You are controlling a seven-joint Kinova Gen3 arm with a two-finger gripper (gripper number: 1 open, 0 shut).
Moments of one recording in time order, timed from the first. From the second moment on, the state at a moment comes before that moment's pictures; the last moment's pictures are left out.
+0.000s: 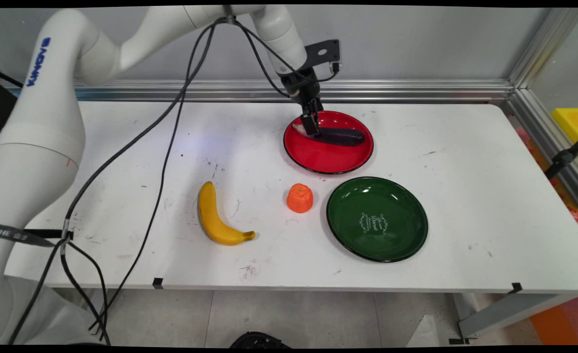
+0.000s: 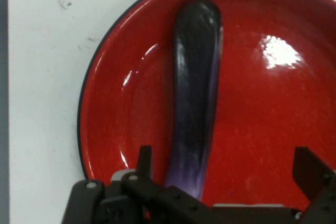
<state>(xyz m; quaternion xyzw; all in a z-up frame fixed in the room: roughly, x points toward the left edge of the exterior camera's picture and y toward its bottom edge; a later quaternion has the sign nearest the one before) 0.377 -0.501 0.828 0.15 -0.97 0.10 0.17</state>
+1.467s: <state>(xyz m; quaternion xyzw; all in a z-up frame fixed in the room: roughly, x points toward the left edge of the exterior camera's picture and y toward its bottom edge) 0.367 -0.524 0.771 0.15 -0.96 0.09 0.20</state>
